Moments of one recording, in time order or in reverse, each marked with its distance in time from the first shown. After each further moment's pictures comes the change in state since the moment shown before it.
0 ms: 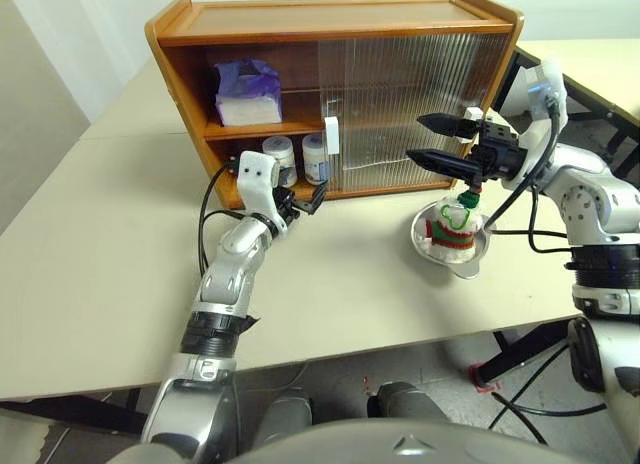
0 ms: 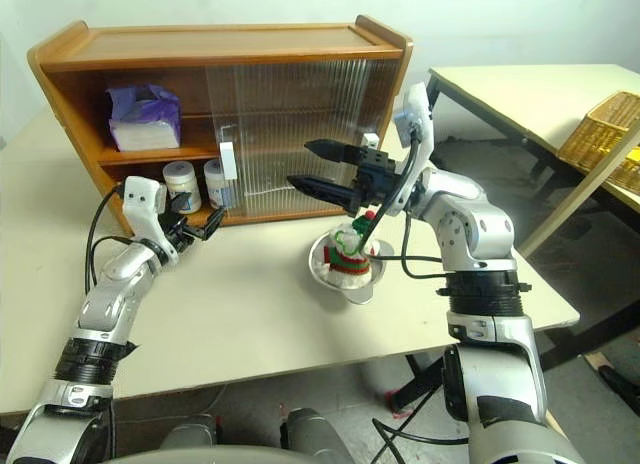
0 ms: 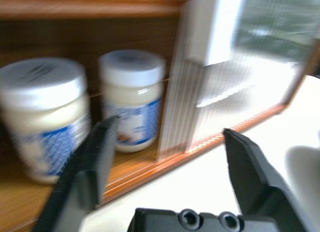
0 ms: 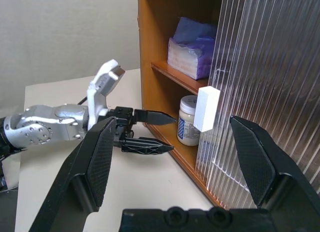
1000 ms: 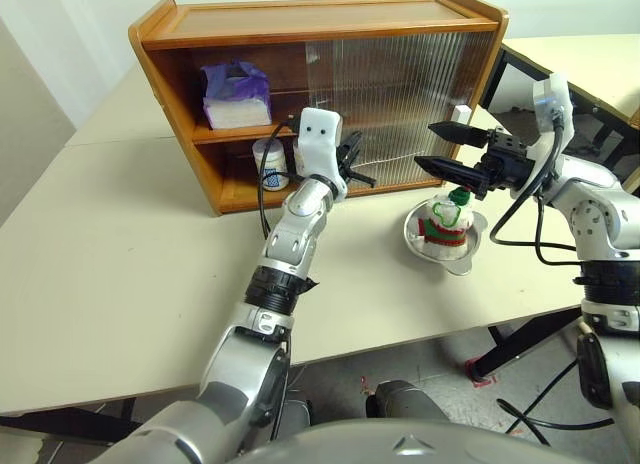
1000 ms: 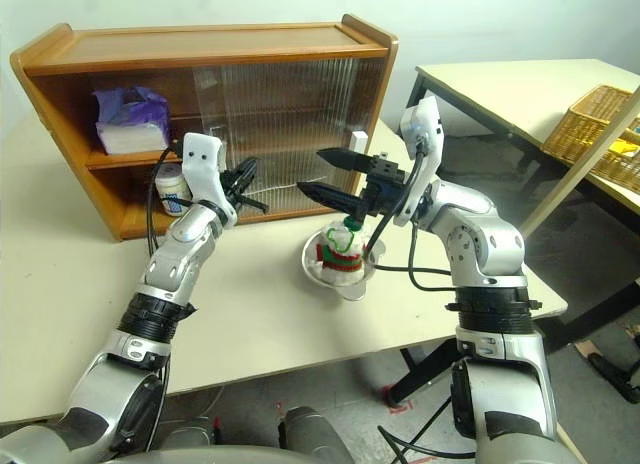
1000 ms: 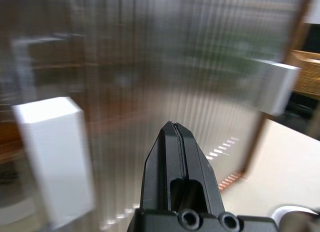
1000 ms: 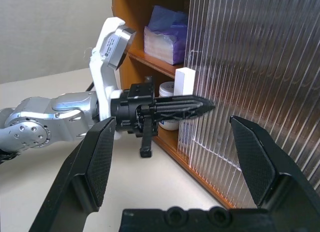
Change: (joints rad) left arm -0.252 -0.248 -0.063 0.192 0.162 -0.099 0.302; right arm 0.081 -0.023 -0.025 -0.062 0.002 -0.002 -0.061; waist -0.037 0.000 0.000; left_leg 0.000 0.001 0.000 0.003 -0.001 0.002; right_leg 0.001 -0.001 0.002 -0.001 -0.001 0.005
